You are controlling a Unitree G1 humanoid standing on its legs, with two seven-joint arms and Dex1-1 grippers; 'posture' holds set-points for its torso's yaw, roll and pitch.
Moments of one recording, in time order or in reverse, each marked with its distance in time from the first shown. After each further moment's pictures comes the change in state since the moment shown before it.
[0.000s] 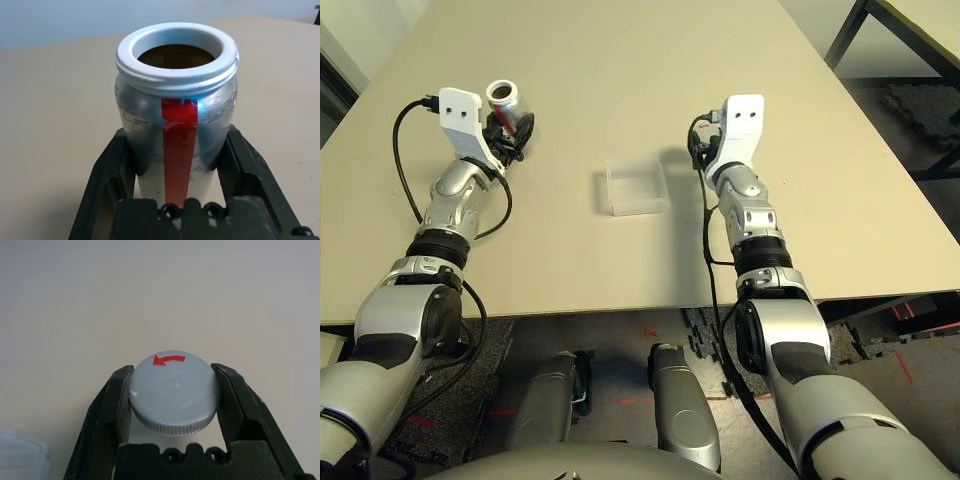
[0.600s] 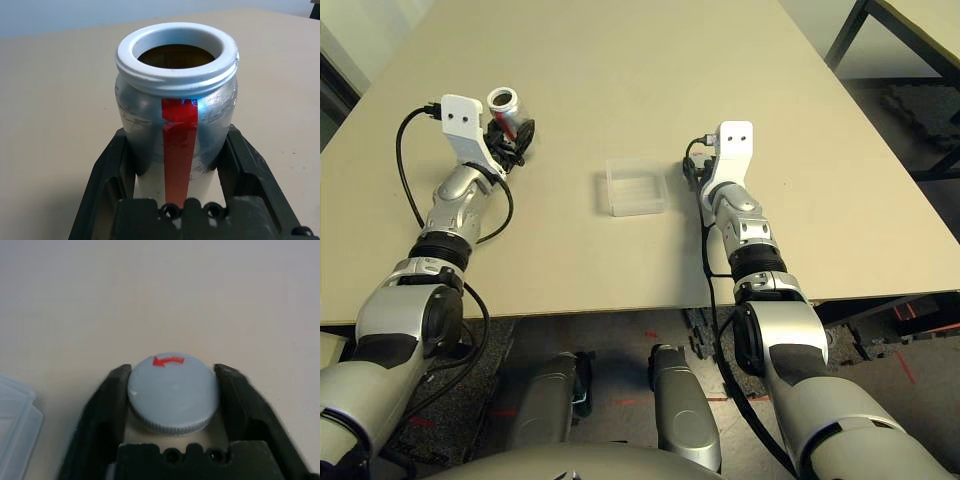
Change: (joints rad) left arm 0.000 -0.008 0.000 0.021 0.000 0.006 -0.018; right arm 0.001 0.008 -0.010 0.074 0.002 0.060 0.046
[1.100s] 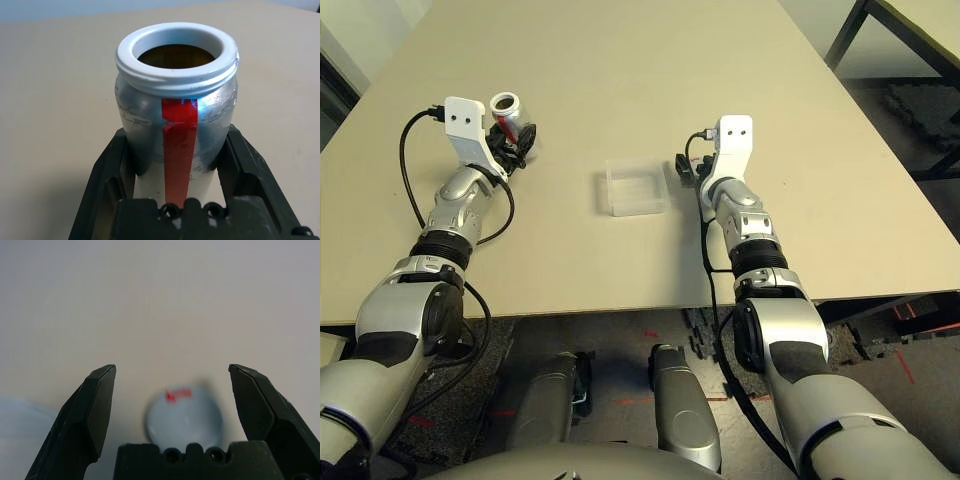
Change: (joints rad) left arm -0.064 0.007 0.011 0.060 0.002 0.039 0.015; right arm -0.004 -0.015 -0.005 -0.210 0.031 0.145 0.020
